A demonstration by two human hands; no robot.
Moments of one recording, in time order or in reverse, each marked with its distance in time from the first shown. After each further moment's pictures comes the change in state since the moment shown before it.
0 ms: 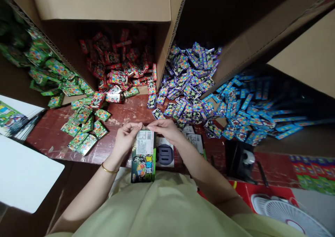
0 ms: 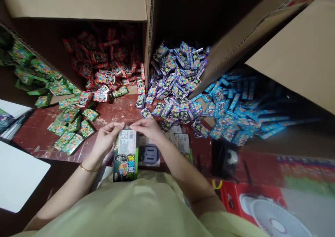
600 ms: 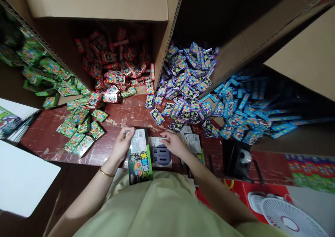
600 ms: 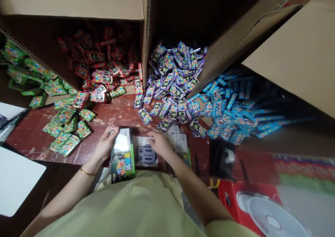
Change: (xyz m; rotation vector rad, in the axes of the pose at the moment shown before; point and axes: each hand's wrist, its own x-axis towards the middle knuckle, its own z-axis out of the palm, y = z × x) left_hand 0.000 -0.043 -0.019 -0.138 0.012 -0.188; right_hand -0.032 0.062 -0.058 -0.905 0.147 -0.238
